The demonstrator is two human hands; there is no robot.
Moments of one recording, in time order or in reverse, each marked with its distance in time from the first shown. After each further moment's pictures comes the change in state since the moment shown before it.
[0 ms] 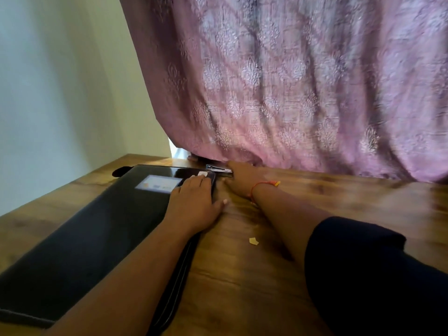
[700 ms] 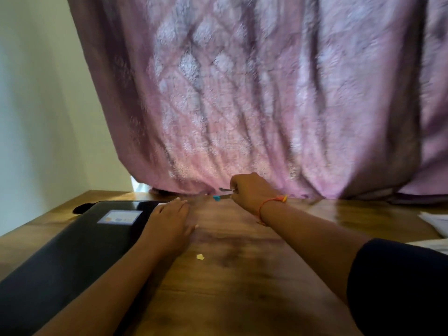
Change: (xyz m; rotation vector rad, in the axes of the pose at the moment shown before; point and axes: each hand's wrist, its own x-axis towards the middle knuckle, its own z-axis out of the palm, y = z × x) left_hand -0.018 0.046 -0.038 0.112 0.018 0.231; right_hand -0.125 0.051 -0.127 -0.128 0.250 0.049
